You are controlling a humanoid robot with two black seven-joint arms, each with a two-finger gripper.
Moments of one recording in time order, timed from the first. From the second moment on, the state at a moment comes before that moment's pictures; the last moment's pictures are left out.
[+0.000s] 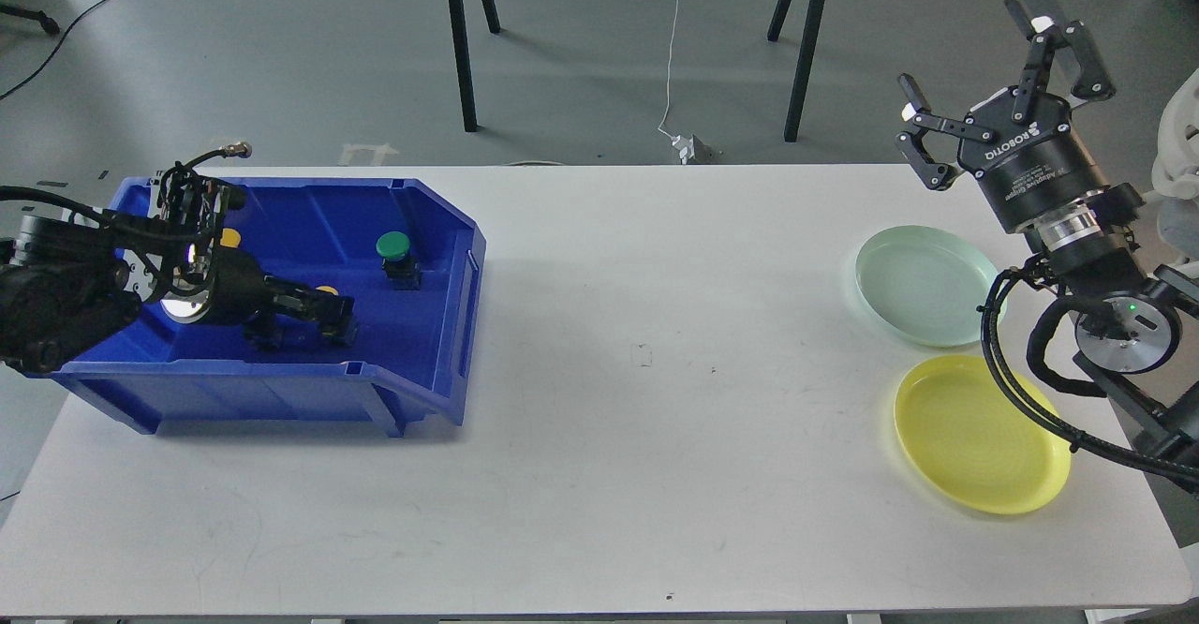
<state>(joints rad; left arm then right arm) -1.12 0.57 0.37 -0.65 1.26 -0.35 -0.49 0.63 -0.58 0.71 1.06 0.07 0.49 0.49</state>
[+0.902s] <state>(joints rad) -1.14 0.59 0.35 -0.69 1.26 -0.35 -0.49 0.62 -0.58 0.71 1.06 0.07 0.49 0.49</state>
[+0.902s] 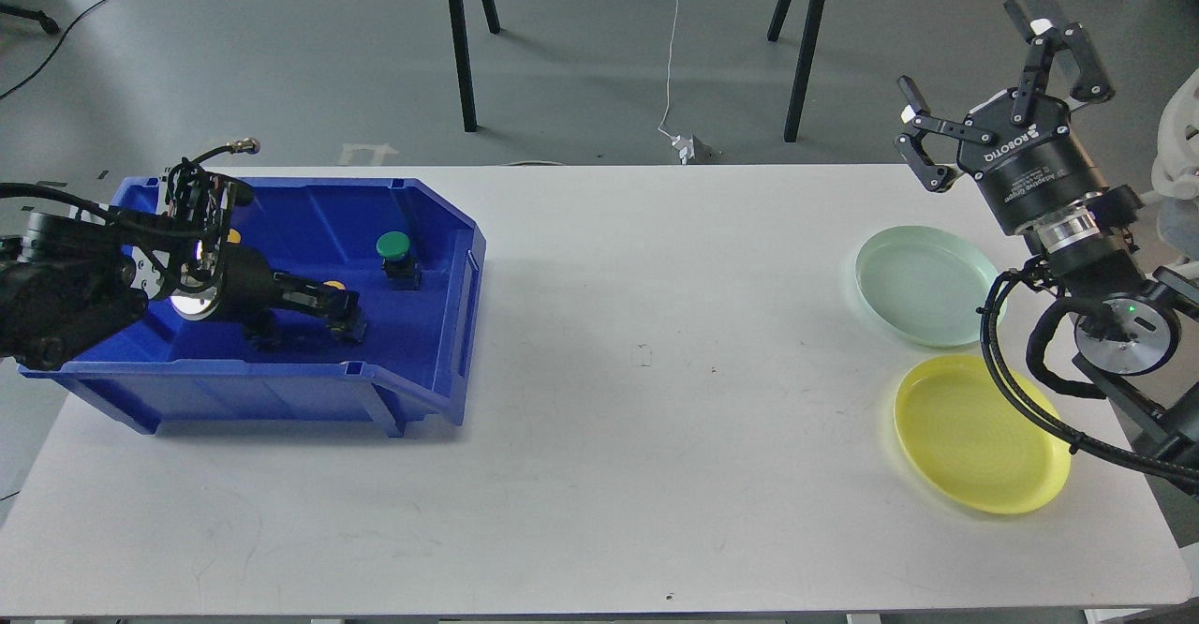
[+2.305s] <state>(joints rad) -1.14 0.63 -0.24 -1.31 0.58 -0.41 -0.49 0.80 -0.37 0.64 1.08 -0.47 0.49 0.49</state>
